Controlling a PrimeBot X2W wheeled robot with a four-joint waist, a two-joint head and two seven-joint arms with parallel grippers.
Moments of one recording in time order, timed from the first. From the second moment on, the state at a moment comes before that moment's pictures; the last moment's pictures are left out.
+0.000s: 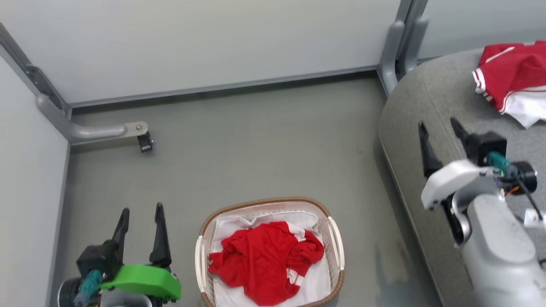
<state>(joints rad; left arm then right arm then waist) -0.07 0.23 -0.31 0.23 -0.50 0.13 -0.26 -0.56 -0.15 0.03 0.70 0.11 0.13 -0.26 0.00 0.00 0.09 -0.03</state>
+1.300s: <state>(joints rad) 0.07 0.08 -0.12 0.27 -0.35 -0.02 -0.26 -0.06 -0.05 0.09 0.31 0.18 0.13 -0.26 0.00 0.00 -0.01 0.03</state>
